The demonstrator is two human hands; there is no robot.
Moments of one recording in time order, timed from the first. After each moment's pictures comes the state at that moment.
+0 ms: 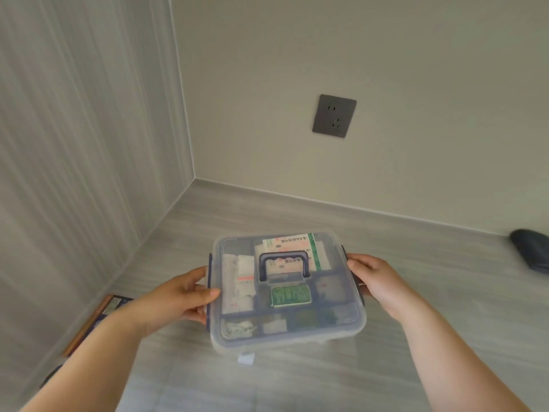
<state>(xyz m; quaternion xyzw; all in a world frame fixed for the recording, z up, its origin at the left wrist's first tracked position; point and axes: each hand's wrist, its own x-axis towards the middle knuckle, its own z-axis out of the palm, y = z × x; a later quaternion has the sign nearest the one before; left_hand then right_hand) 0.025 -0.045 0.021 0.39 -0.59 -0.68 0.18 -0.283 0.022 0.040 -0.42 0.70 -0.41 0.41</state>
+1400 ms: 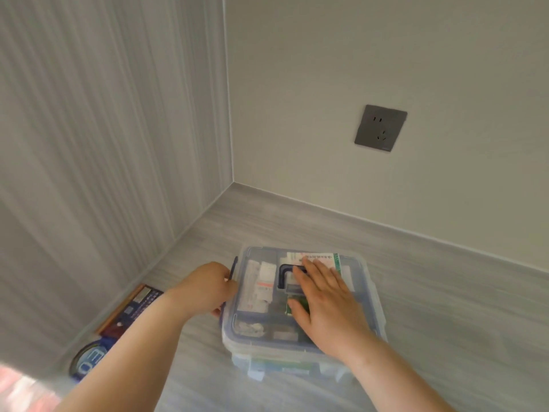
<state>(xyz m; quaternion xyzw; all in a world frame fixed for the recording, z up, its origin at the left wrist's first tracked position) -0.012 -0.055 0.038 0.61 -0.65 -0.45 0.11 -0.209 -0.001 0.021 -0.78 0.61 -0.08 0.08</state>
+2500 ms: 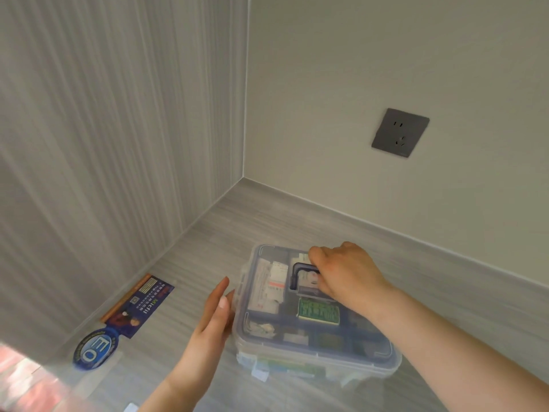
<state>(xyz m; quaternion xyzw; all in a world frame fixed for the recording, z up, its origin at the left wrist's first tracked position) -0.012 0.015 -0.019 0.45 -0.42 -0.60 0.51 -0.212 -0.041 0.072 -0.86 0.49 0.00 -0.15</state>
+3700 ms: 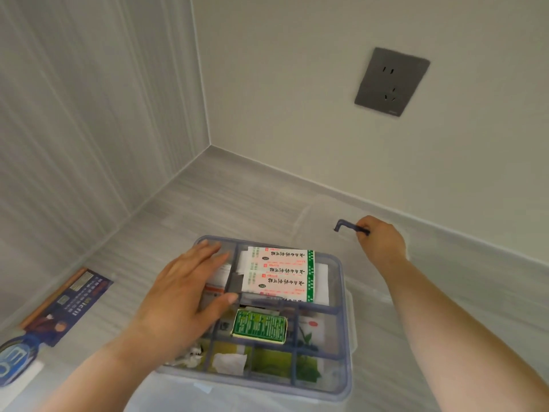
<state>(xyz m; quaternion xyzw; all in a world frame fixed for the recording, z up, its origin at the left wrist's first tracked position) -0.056 -0.045 0.010 0.57 -0.77 -0.17 0.21 -0.371 -0.147 -0.025 -0.59 0.79 -0.14 0.13</state>
